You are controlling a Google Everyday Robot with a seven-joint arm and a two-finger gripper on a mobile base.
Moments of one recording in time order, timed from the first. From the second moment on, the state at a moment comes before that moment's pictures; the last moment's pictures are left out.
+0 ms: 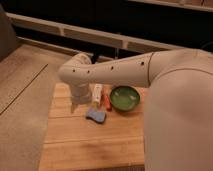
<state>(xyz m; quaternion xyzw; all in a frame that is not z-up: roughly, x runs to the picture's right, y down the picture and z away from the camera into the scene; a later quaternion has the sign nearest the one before) -0.108 0.103 0.703 -0.26 0.23 0.64 0.68</state>
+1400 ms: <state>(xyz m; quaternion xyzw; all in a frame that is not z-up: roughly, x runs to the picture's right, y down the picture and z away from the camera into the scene) -0.001 0.052 0.714 -0.17 0.25 0.65 0.70</state>
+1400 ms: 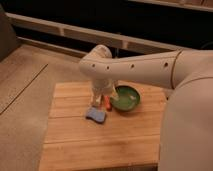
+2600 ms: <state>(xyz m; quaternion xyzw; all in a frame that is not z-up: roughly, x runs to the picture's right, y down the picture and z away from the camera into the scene) 0.032 0.075 0.780 -0.24 0.20 0.62 0.72</state>
